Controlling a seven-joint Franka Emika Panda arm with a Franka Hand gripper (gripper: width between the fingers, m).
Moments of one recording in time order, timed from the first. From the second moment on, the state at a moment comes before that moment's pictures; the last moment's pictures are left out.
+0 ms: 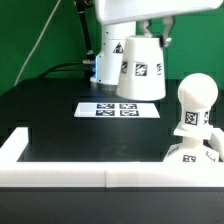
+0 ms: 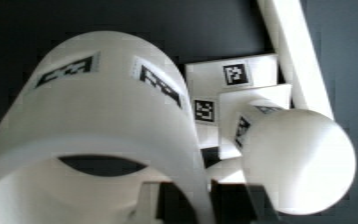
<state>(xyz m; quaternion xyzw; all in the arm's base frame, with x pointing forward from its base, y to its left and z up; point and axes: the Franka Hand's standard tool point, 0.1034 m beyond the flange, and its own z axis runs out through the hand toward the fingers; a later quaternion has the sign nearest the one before) 0.548 0.046 0.201 -0.97 0.23 -0.02 0.08</state>
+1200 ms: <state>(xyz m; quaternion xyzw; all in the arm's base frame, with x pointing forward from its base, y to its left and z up) 0.607 0.105 0.207 -0.96 0.26 -0.01 0.08</state>
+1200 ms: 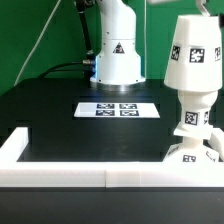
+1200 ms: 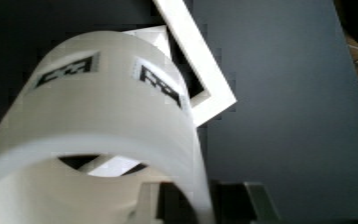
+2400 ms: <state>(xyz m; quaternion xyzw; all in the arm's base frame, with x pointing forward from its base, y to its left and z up) 0.605 0.099 0.155 -0.98 0.20 -0.02 0.07</state>
